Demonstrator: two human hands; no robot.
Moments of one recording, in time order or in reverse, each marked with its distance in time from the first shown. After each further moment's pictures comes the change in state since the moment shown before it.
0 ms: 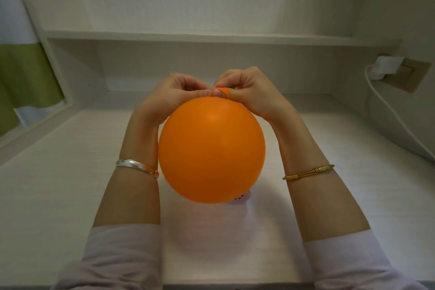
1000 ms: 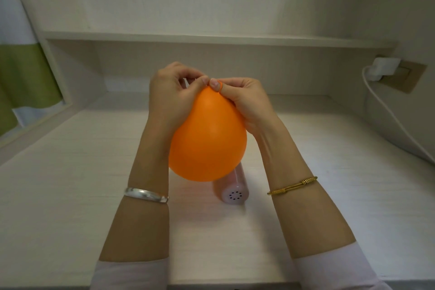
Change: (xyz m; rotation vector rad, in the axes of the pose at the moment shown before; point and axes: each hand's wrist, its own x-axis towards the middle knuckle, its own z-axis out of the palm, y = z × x) left_hand -0.010 0.001 0.019 0.338 0.553 0.298; right_hand -0.006 0.002 0.027 0.482 0.294 0.308
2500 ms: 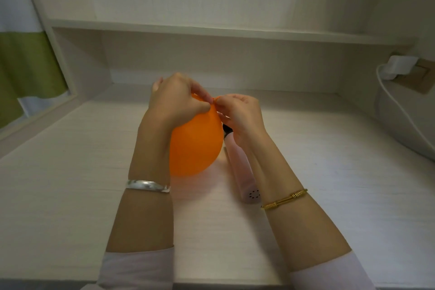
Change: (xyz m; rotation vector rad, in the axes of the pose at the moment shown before) left_hand 0.004 -0.019 -0.005 0.263 -0.307 -0.189; right_hand 0.005 0.033 0.034 0.050 0.261 0.190
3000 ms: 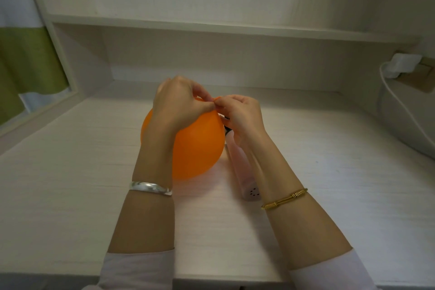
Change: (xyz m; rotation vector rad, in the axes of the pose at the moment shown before) left_hand -0.004 -0.006 0.012 -0.012 0.042 -0.005; right_hand 0.000 0.008 0.001 0.004 0.008 0.028
